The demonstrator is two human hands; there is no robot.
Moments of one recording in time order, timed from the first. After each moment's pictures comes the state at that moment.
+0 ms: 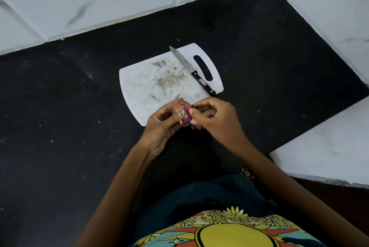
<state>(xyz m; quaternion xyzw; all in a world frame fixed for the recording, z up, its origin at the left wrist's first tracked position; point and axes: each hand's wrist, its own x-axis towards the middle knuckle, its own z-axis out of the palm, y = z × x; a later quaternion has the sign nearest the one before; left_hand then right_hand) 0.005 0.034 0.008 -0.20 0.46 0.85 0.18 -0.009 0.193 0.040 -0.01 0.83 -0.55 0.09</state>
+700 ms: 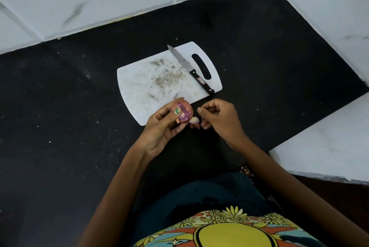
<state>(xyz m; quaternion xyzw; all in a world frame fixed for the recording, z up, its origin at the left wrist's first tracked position) 0.007 0.032 0.008 -0.20 0.42 0.86 0.22 -0.018 0.205 0.013 0.09 0.81 -0.56 0.14</state>
